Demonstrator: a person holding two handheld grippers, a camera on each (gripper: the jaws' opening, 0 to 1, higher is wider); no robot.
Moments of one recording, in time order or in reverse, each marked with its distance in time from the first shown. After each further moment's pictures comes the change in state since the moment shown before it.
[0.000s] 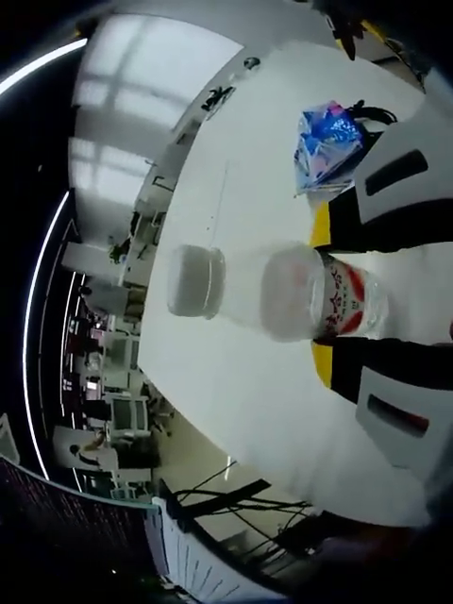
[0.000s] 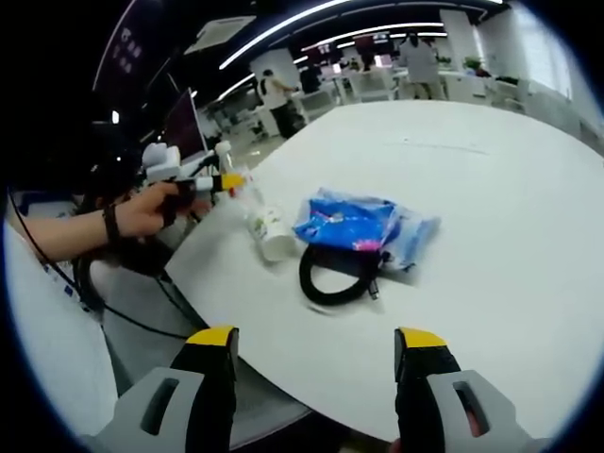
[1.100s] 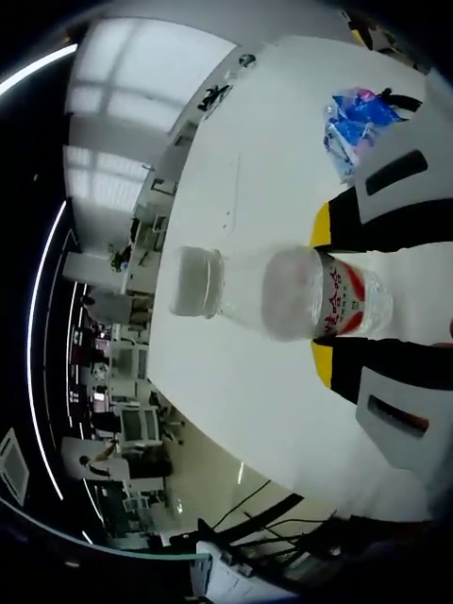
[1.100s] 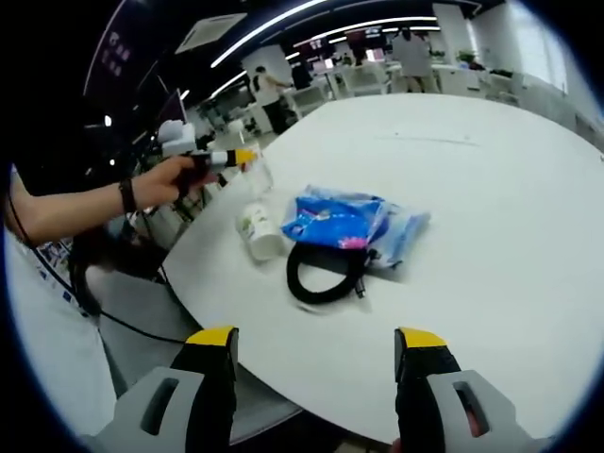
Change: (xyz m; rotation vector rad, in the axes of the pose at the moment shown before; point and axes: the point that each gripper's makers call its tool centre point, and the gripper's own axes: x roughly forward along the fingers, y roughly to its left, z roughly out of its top) left arm 0.062 -0.005 0.052 0.055 -0.011 -0.023; right arm 0.003 -0.016 0.001 0.030 0.023 -0.023
